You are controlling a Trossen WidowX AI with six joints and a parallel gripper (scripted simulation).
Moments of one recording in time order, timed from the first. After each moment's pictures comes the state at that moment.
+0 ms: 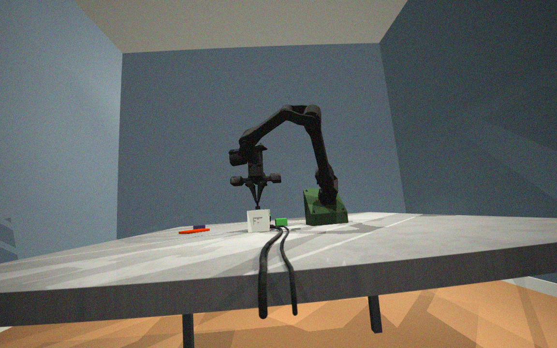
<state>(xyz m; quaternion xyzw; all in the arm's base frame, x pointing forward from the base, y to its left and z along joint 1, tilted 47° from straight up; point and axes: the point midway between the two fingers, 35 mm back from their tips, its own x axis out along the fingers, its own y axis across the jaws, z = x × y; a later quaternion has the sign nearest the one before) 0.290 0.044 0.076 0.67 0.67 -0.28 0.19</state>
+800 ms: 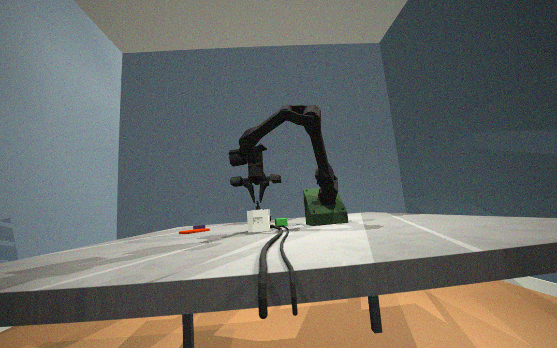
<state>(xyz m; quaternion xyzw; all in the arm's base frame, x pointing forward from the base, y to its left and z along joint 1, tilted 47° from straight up) 0.290 0.044 0.076 0.66 0.67 -0.28 0.19</state>
